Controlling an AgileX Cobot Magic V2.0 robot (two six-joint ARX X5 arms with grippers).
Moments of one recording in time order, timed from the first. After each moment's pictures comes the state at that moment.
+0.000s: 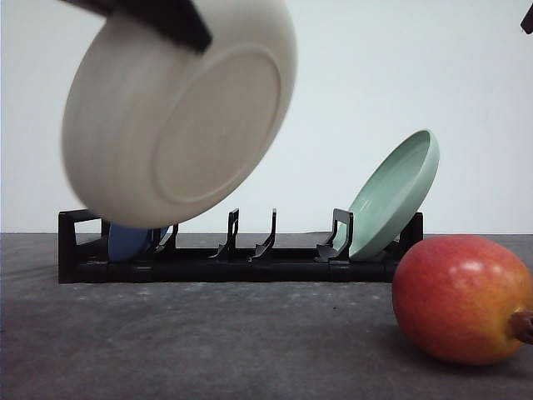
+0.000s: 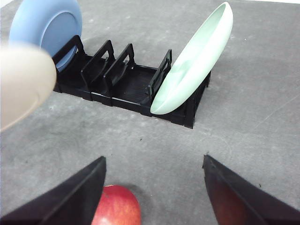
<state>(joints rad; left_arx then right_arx) -1.14 0.96 0.77 -0.45 -0.20 0.20 0.31 0.53 0.69 -0.64 -0.18 0.10</state>
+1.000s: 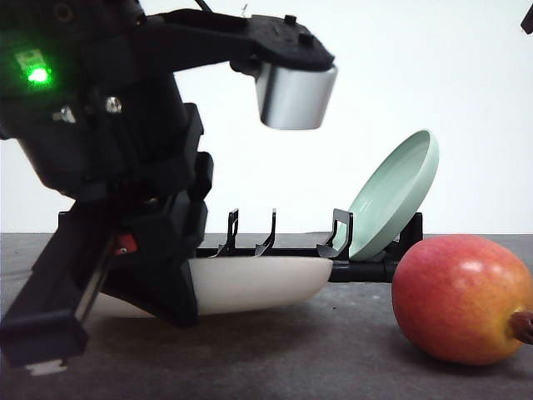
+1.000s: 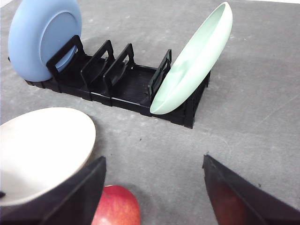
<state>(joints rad) -1.28 1.44 0.78 -0.47 -0.47 0.37 0.31 0.53 0.69 -0.64 -0.18 0.10</state>
